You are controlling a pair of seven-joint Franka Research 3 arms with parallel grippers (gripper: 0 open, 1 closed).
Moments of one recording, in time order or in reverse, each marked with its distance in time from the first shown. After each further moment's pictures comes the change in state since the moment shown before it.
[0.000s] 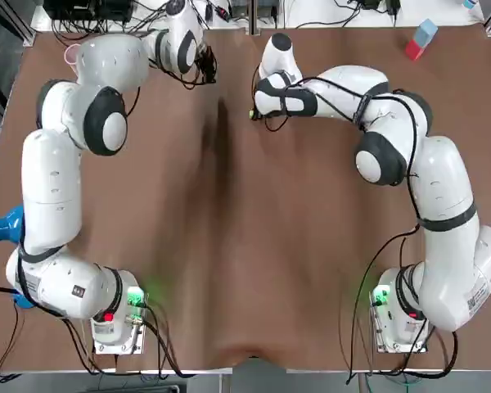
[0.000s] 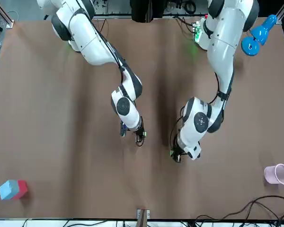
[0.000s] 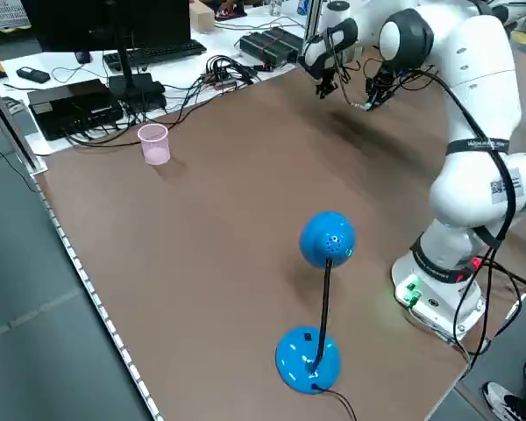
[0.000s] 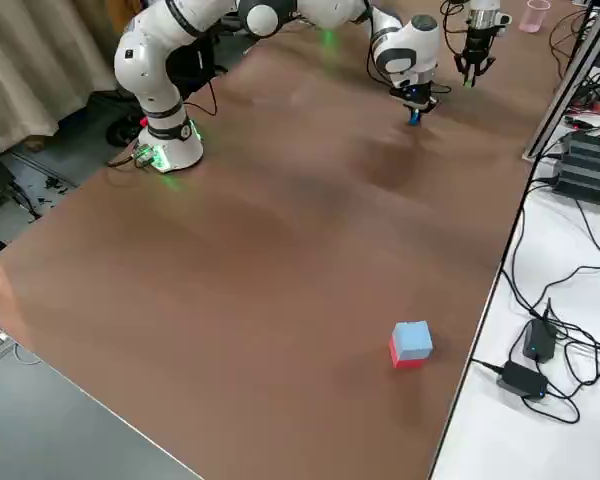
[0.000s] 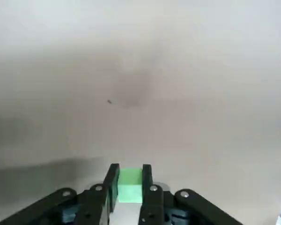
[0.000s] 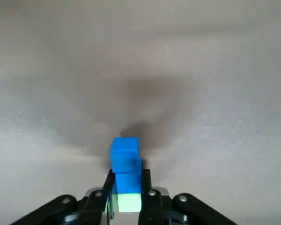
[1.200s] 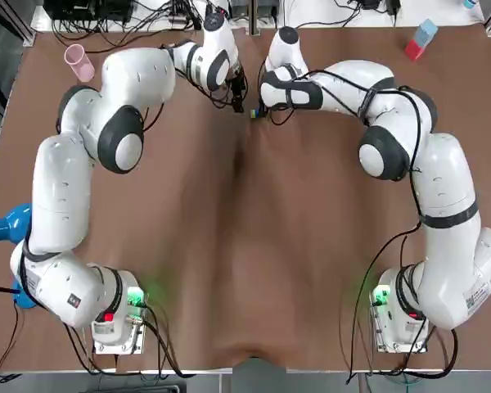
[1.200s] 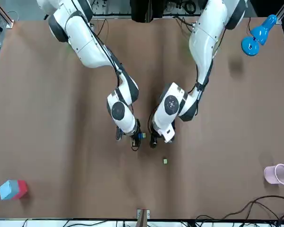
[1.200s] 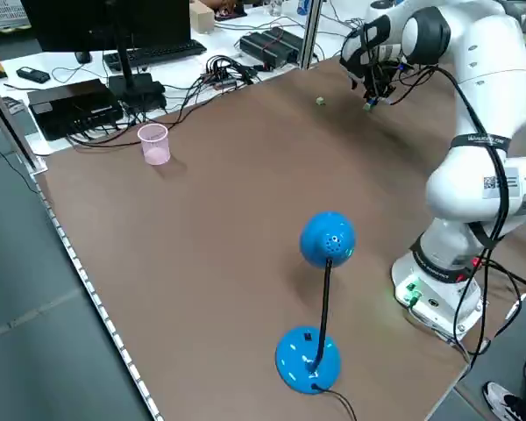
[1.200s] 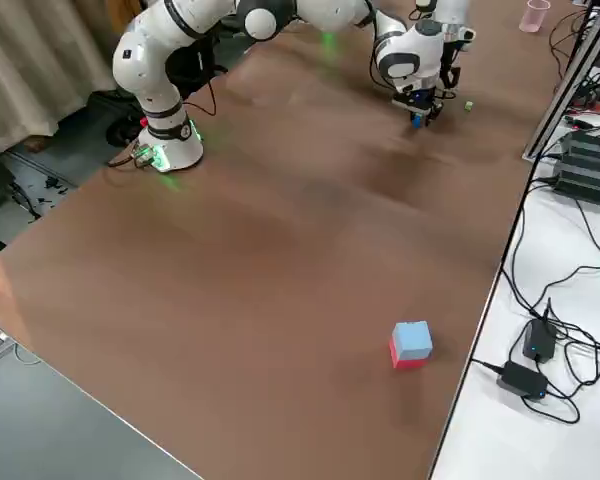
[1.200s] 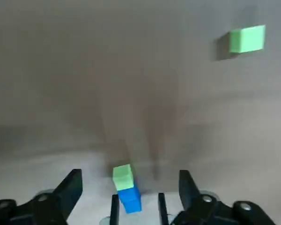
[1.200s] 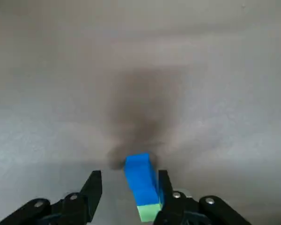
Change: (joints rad) left arm -0.188 -0.009 -0.017 0.012 -0.001 -0.146 -0.195; right arm -0.051 0.000 0.009 0.001 -0.008 -0.010 -0.004
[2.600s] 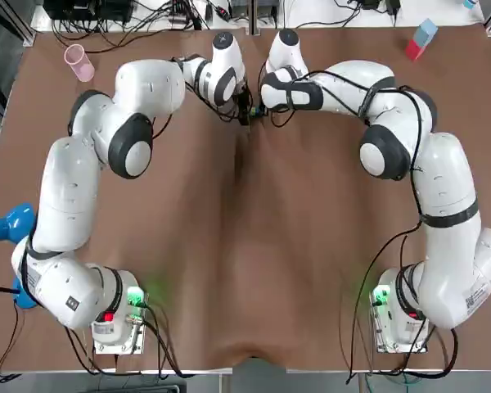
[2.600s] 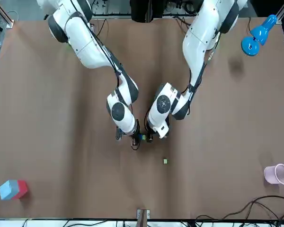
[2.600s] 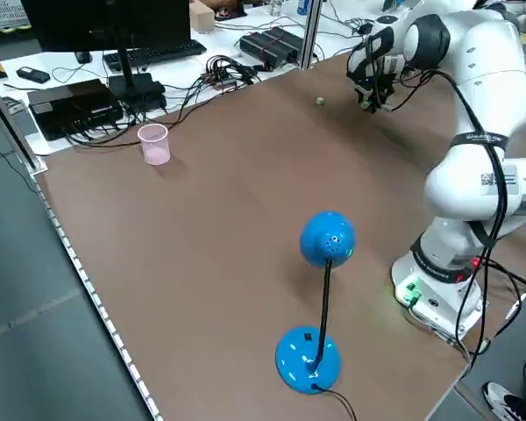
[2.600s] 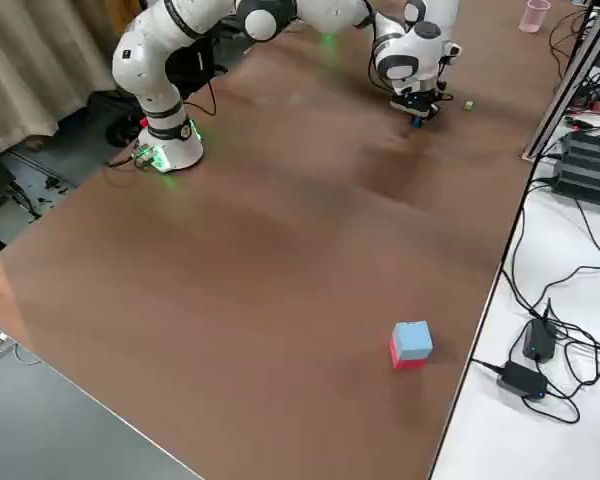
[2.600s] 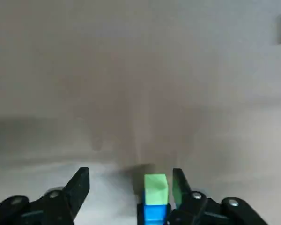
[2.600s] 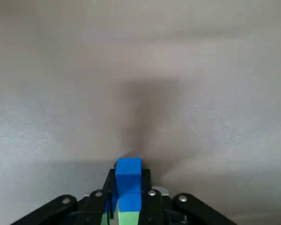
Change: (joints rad) left arm -0.047 0.057 0.018 0.002 0.000 0.059 -0.062; right arm -0.011 0.000 0.016 -0.010 -0.003 -0.002 -0.026
